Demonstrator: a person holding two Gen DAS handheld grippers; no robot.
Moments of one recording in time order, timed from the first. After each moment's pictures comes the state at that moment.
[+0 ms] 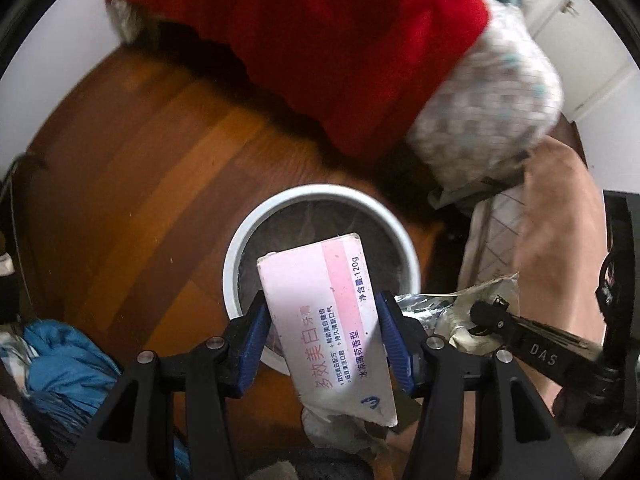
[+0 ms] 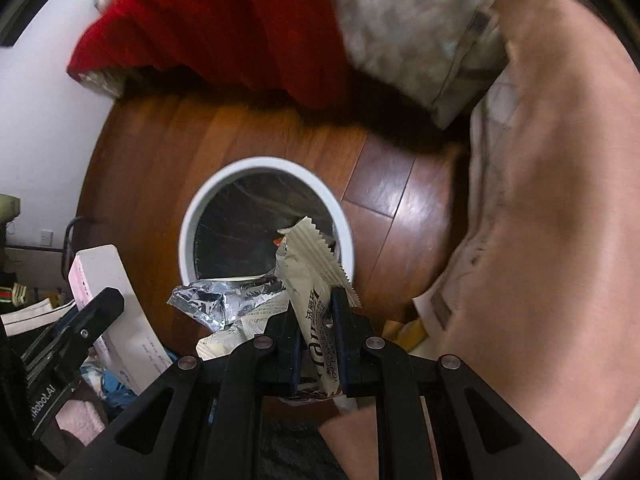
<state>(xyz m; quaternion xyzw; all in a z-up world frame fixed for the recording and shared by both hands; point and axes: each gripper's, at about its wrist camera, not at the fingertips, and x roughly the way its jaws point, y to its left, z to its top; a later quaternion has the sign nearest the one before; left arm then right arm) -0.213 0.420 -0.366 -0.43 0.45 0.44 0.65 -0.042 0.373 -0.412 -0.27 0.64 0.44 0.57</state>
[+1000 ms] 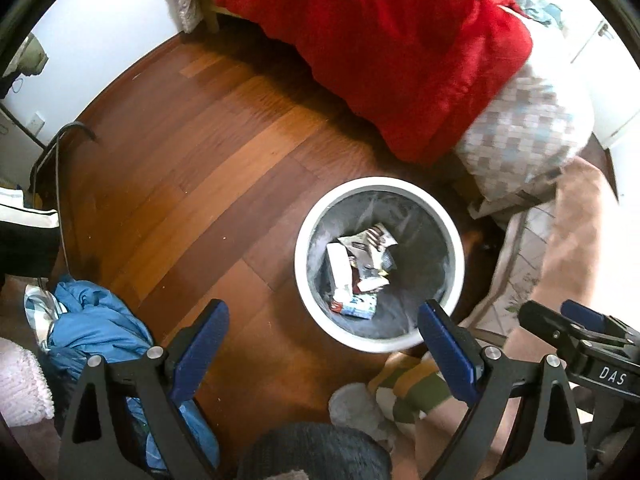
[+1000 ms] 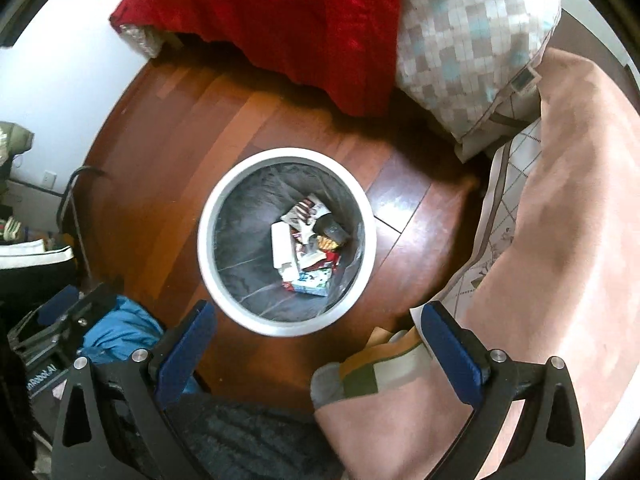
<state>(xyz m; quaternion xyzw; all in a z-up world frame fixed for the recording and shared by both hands) -0.275 0.374 -0.318 -0.42 0.44 0.50 0.62 -0.080 0.361 -0.357 -0.33 0.57 0.50 0.56</state>
